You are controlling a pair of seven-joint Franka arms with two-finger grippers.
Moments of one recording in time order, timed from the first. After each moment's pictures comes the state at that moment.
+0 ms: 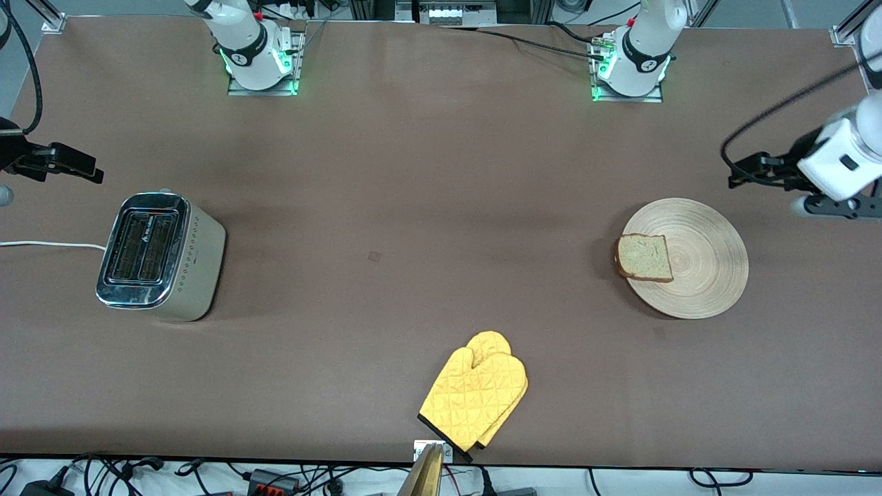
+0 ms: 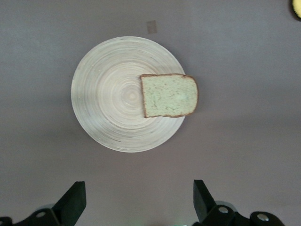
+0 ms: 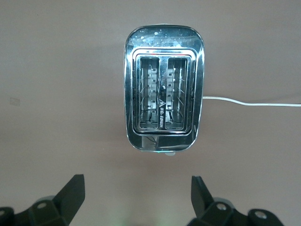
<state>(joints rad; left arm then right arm) 0.13 0.08 -0.06 -1.67 -0.01 1.58 0.10 -0.14 0.07 0.04 -1.59 0.00 1.55 -0.07</state>
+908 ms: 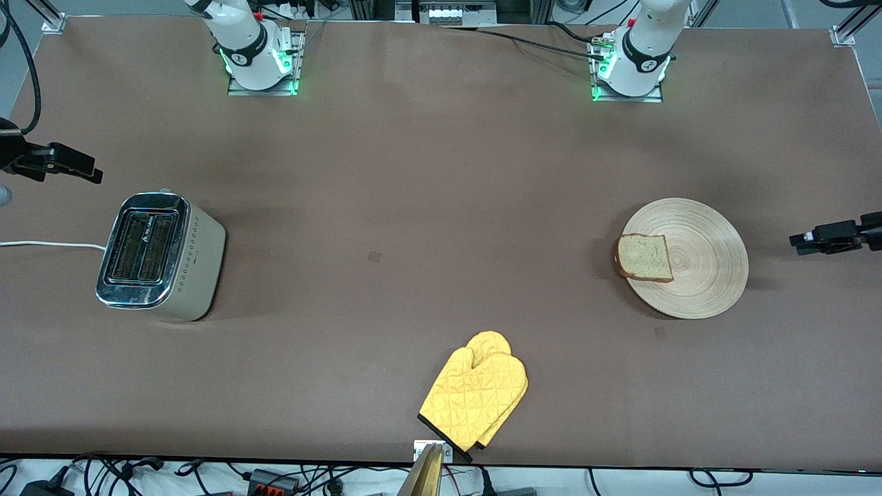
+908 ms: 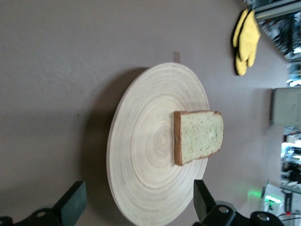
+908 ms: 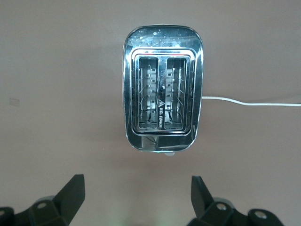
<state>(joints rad) 0.73 0.73 -0.05 -1.48 -0.66 1.62 0.88 -0.14 0.07 0.04 -1.59 0.00 1.55 -0.07</state>
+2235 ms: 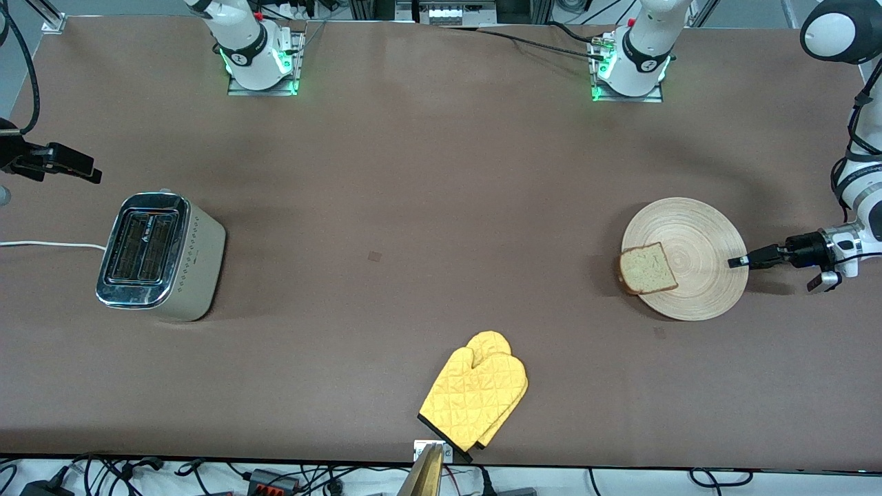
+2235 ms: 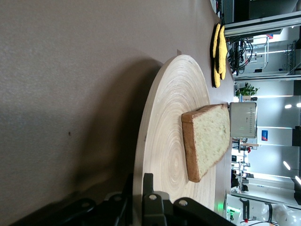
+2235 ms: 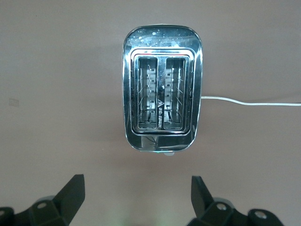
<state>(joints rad) 0.73 0.96 -0.07 -1.46 -0.82 1.63 0.98 -0.14 0.07 0.04 -1.59 0.00 1.55 -0.07</state>
